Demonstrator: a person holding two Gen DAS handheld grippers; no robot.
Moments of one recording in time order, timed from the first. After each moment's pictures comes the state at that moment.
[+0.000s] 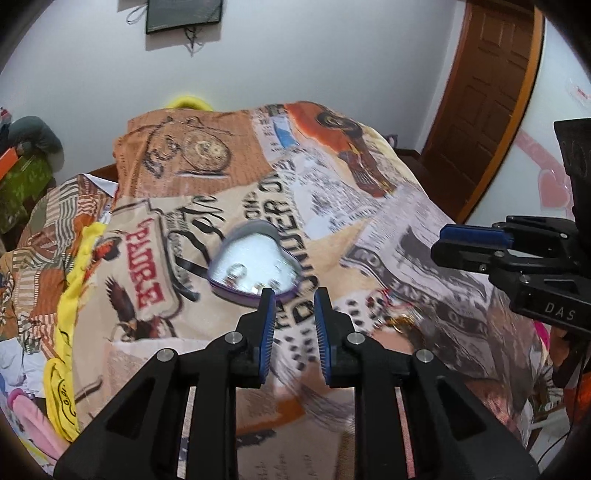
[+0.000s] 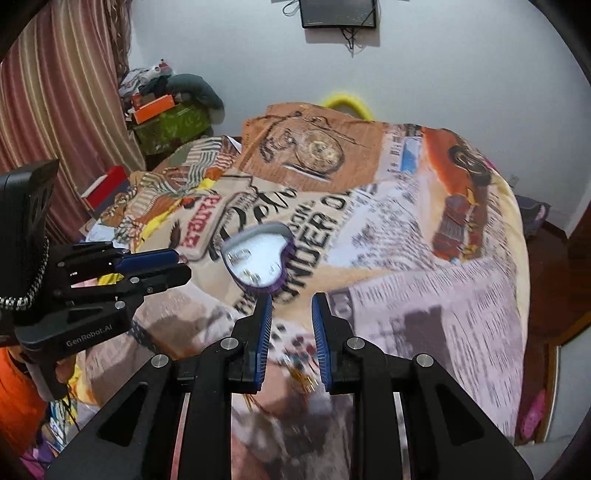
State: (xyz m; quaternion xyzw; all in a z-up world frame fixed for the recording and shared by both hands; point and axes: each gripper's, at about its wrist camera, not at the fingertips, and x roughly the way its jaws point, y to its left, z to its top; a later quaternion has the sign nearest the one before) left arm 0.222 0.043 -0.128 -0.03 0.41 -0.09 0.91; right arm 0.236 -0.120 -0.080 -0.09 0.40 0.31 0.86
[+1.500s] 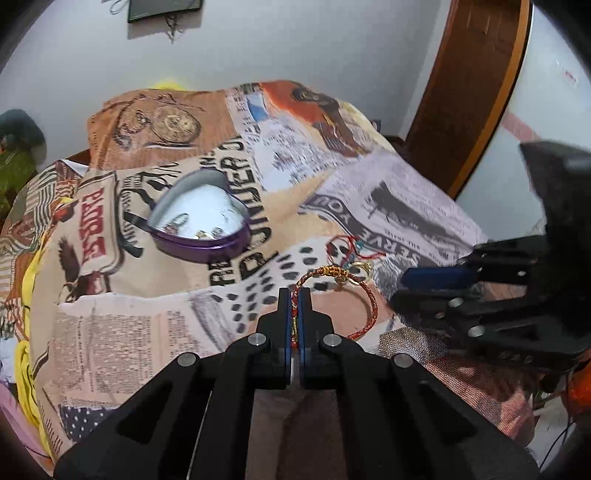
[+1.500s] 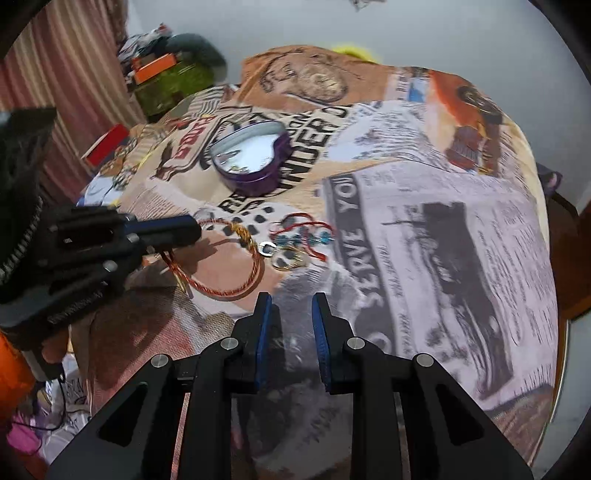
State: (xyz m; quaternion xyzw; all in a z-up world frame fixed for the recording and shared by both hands) left arm 0.201 0.011 -0.175 -0.04 0.42 -0.12 0.90; right arm 0.215 -0.133 -0.154 -0.12 0.46 0.32 0.82
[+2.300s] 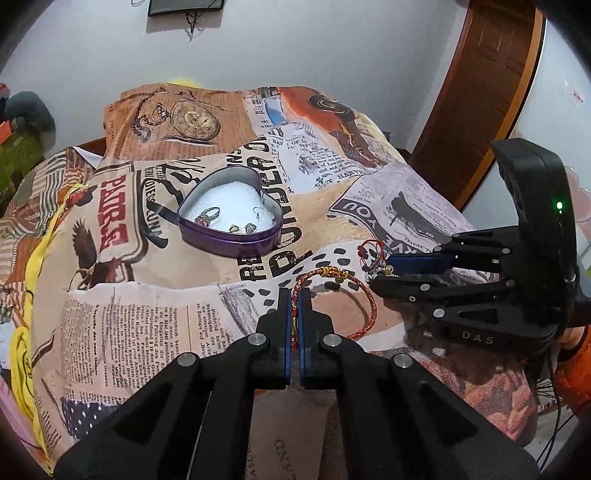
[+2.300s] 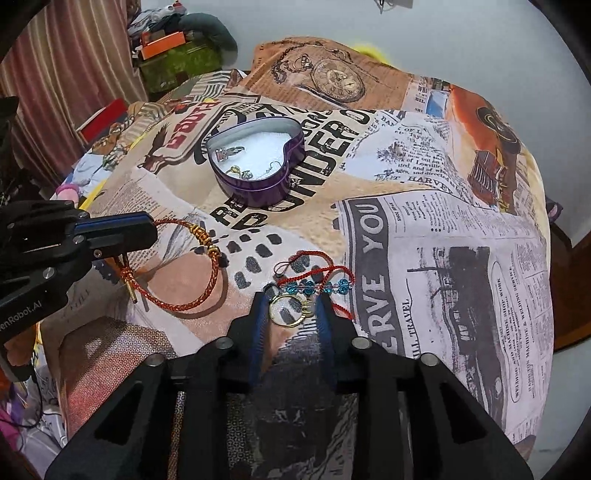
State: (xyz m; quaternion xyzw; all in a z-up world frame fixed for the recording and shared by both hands) left arm 0.194 0.036 -0.179 -0.06 0.41 -0.10 0.91; right arm 0.232 -0.105 -0.161 -0.17 0.45 0.32 0.82
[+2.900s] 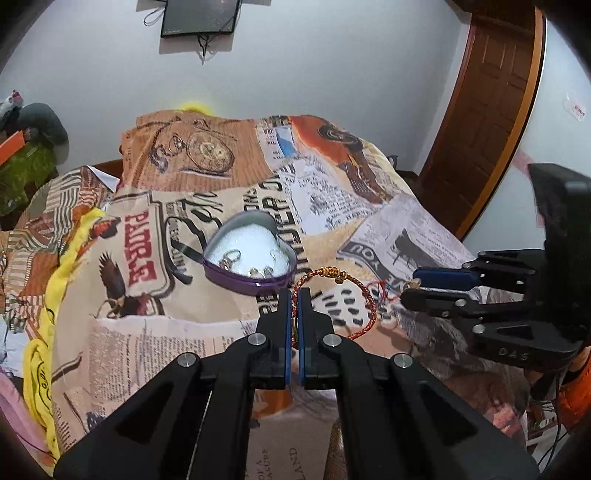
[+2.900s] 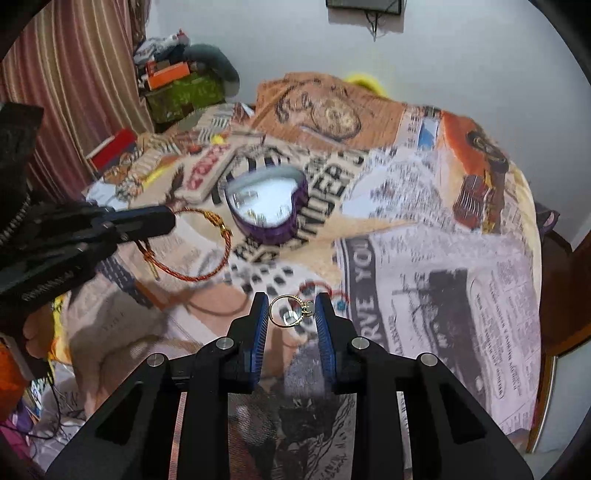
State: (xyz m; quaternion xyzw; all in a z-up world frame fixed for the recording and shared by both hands) left arm 0.194 0.050 -0.142 -0.06 0.37 -0.08 0.92; right arm 0.220 -0.110 -0.115 -0.13 0.39 0.33 0.85
